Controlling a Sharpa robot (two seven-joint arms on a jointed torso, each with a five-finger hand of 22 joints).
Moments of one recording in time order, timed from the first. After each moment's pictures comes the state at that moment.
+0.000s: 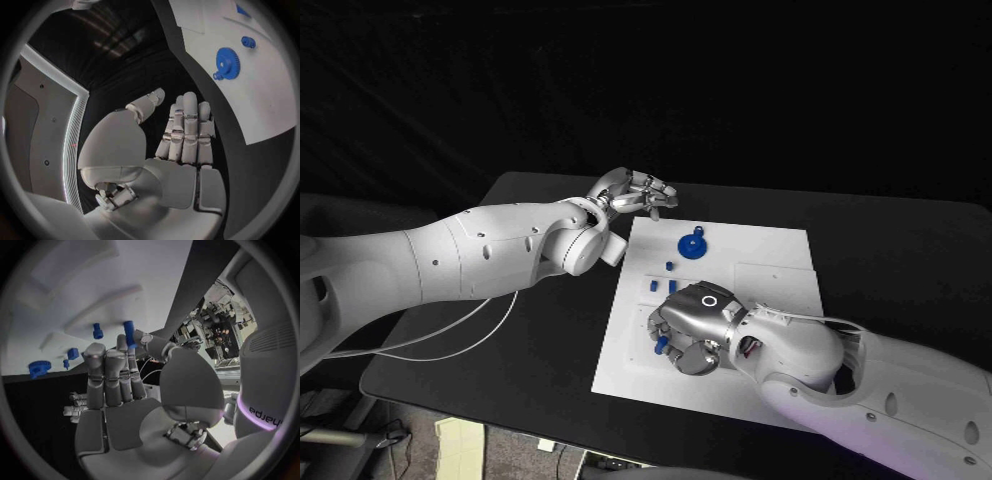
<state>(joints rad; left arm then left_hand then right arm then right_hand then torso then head) 1.29 -0.79 -0.12 1.33 -0.29 -0.36 0.31 1.14 -0.17 0.61 -0.20 0.07 0.89 0.16 0.27 0.50 1.23 0.10 0.08 0.21 1.06 -0.01 0.97 0.41 0.03 0.71 -0.07 0.85 1.12 1.12 -0.54 -0.12 1.66 -1.89 -0.18 -0.12 1.17 -0.21 0.87 -0.17 0.05 1.04 0.10 0.35 0.50 1.25 0.04 0.26 0.31 1.29 -0.07 1.15 0.82 0.15 1.24 -0.06 0.98 1.31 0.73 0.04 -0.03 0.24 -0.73</state>
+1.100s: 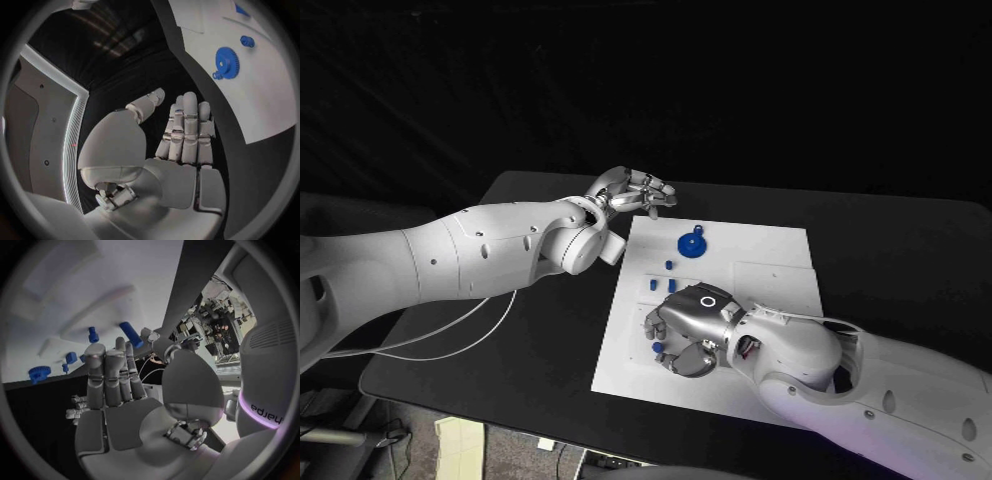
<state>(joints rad) 1.29 -0.79 -0.12 1.33 -0.29 -0.36 0.31 1.14 -0.17 0.61 -0.20 0.07 0.89 0.16 0.27 0.50 1.23 0.10 0.08 0.21 1.06 -0.01 0.97 0.41 0.03 0.71 -0.07 0.84 1.12 1.12 -0.54 -0.13 1.66 -1.84 -0.19 -0.12 1.08 -0.25 0.67 -0.19 0.11 0.94 0.15 0.30 0.48 1.15 0.08 0.19 0.28 1.28 -0.04 1.14 0.82 0.15 1.23 -0.06 0.98 1.31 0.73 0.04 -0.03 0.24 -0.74</state>
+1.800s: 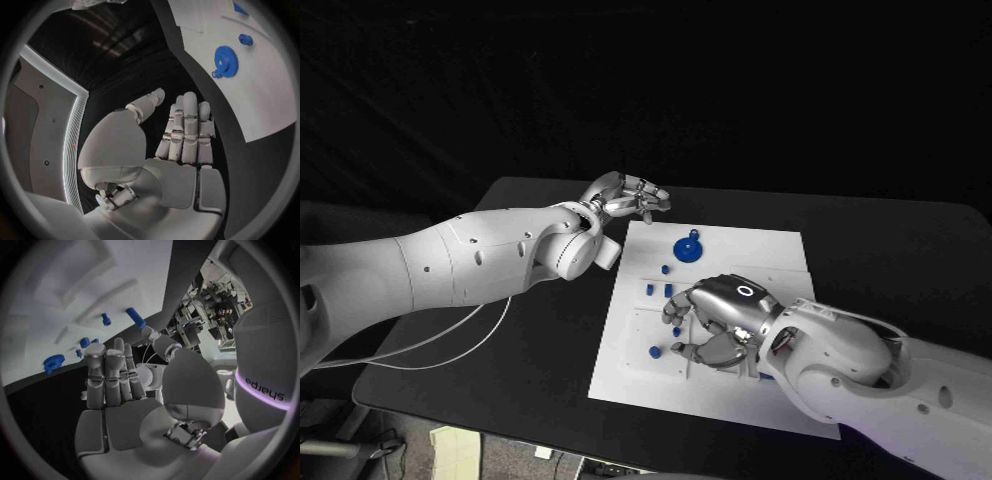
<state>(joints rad) 1.29 -0.79 -0.12 1.32 -0.29 -0.36 0.31 1.14 -0.17 0.61 -0.20 0.07 0.89 0.16 0.27 0.50 1.23 0.10 0.08 0.21 1.06 -0.01 0.97 0.41 0.03 0.71 -0.07 0.84 1.12 1.15 -0.69 -0.09 1.74 -1.65 -0.30 -0.06 1.09 -0.27 0.63 -0.17 0.17 0.92 0.16 0.29 0.47 1.15 0.08 0.18 0.26 1.28 -0.03 1.14 0.82 0.15 1.23 -0.06 0.98 1.31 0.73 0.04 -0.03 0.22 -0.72</state>
